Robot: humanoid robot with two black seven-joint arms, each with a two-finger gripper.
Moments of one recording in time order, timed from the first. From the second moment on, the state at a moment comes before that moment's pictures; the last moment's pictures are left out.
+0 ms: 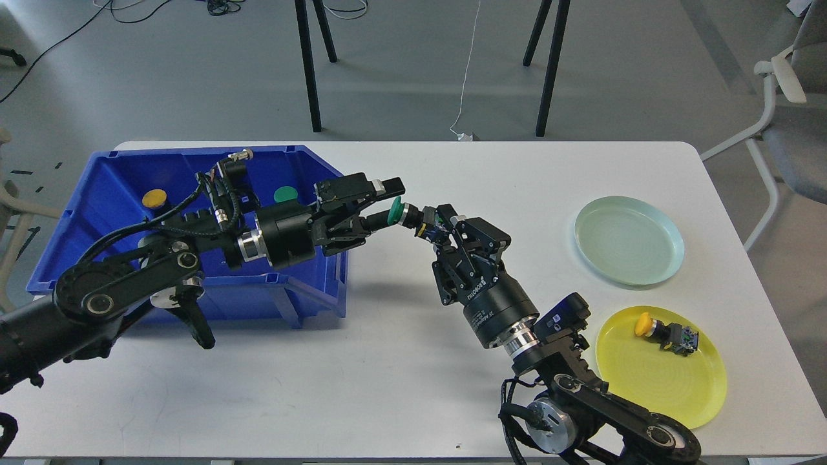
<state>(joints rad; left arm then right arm) -0.76 0.47 -0.38 -1.12 0.79 -0.49 -0.49 0.23 -0.13 0.66 1.43 -0.63 -0.21 0.49</state>
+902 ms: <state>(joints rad) -0.76 0.47 -0.38 -1.10 0.77 -0.49 -0.49 0.28 -0.43 0.85 0.98 -0.62 -0.32 0.49</state>
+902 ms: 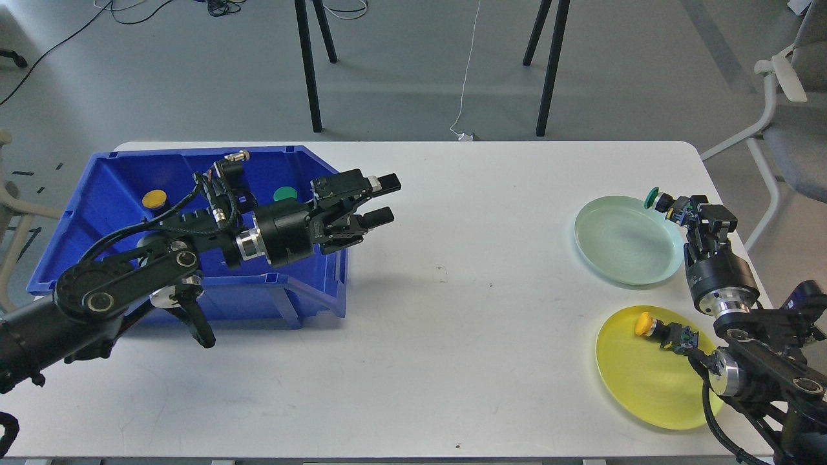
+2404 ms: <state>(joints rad) -0.73 0.47 -0.66 -0.93 0.18 -0.49 -0.49 0.43 -0.42 0.86 1.47 -0.31 0.06 0.49</state>
